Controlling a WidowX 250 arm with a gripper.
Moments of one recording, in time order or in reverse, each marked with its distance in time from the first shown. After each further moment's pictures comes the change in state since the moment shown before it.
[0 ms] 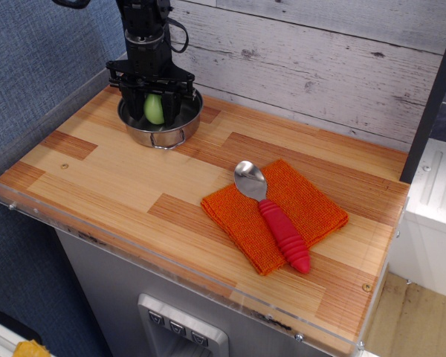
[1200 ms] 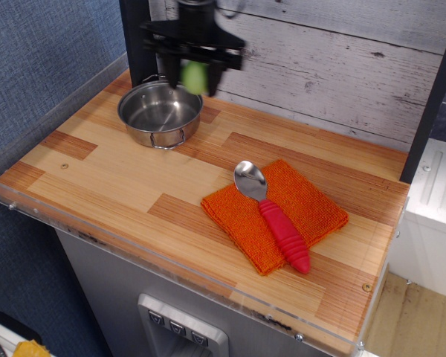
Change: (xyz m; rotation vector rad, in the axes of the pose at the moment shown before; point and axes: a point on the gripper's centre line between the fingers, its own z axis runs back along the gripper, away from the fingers) arm -0.007 -0.074 0.065 0.045 -0.105 -0.012
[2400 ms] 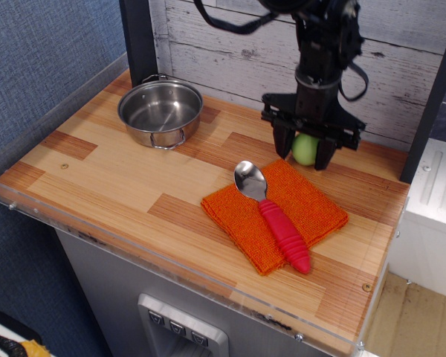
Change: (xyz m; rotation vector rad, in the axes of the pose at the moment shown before) arm -0.033 -0.125 -0.041 -0.109 0.014 -0.237
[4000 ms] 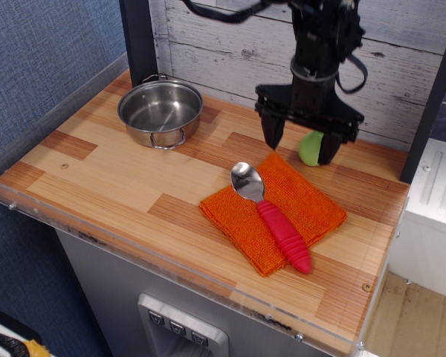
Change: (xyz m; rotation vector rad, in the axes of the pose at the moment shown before) arm -0.007 0.006 0.031 0.021 -0.052 0.039
